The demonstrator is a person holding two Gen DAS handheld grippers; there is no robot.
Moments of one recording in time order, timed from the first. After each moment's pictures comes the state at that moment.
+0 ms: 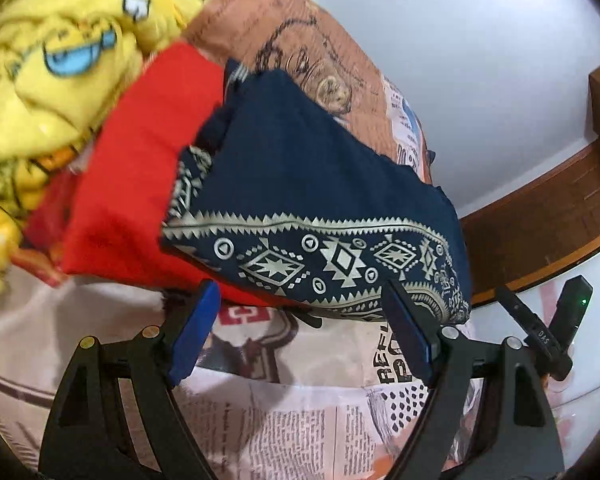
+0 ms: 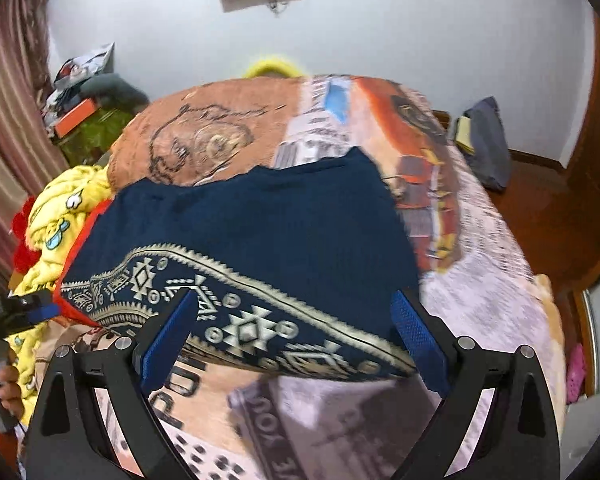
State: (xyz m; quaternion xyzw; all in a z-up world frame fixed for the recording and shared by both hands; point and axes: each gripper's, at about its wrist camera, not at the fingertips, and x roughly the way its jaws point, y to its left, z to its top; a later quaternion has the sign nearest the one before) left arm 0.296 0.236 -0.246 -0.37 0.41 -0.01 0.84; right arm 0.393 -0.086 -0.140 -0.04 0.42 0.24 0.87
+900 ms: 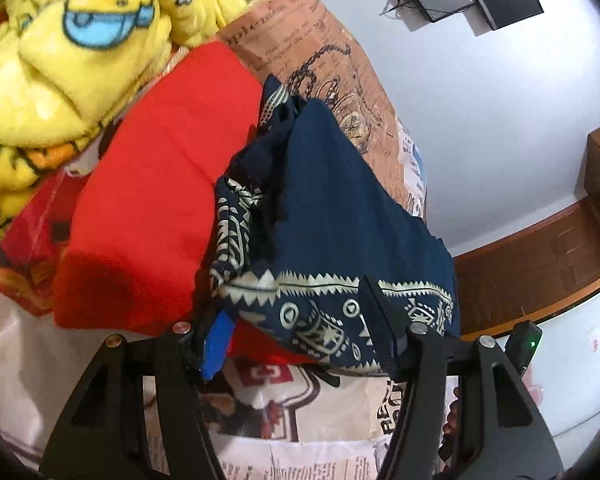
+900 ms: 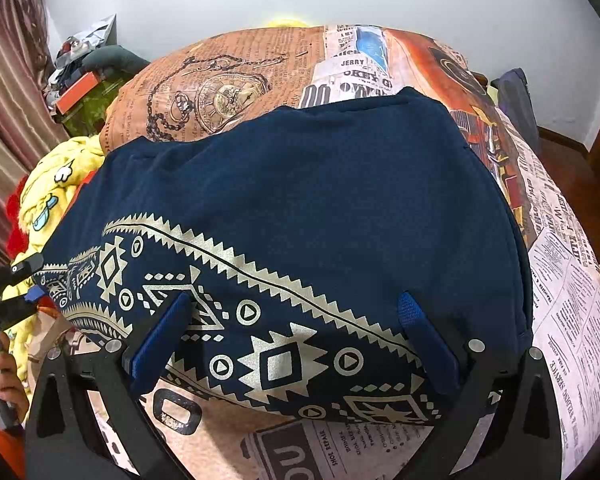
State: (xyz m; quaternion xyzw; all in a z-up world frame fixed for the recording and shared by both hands) left arm 0.311 0.271 -0.282 -0.44 0.36 0.00 0.82; right arm 0.412 -0.049 -0.195 -0.04 0.47 0.26 0.84
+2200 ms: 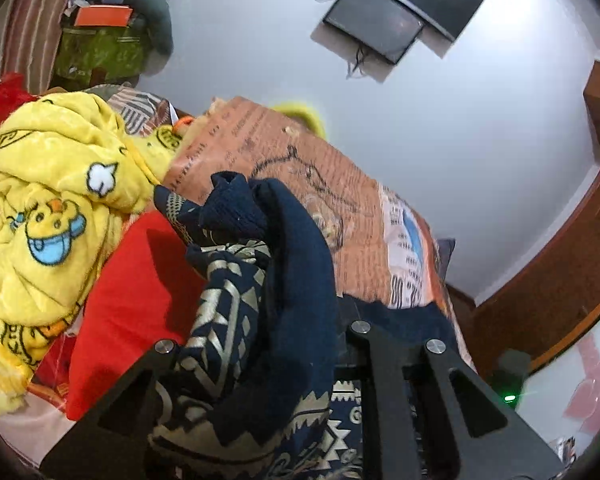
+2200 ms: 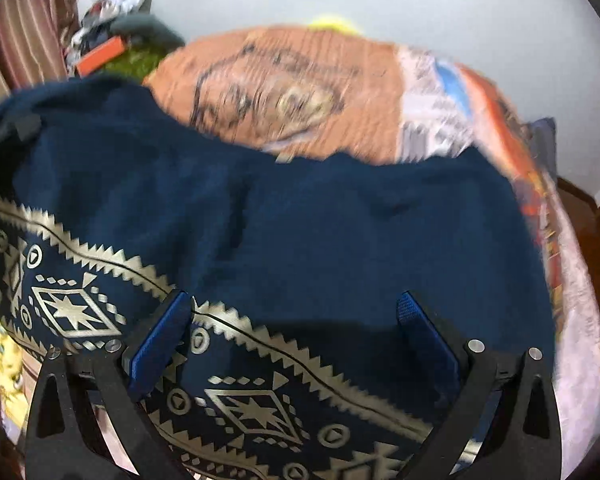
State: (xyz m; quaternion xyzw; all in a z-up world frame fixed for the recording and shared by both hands) left arm 0.378 0.222 -0.165 -0.29 0.26 0.11 0.91; right arm 0.425 0.053 -0.200 -0.11 0.47 0.29 0.83
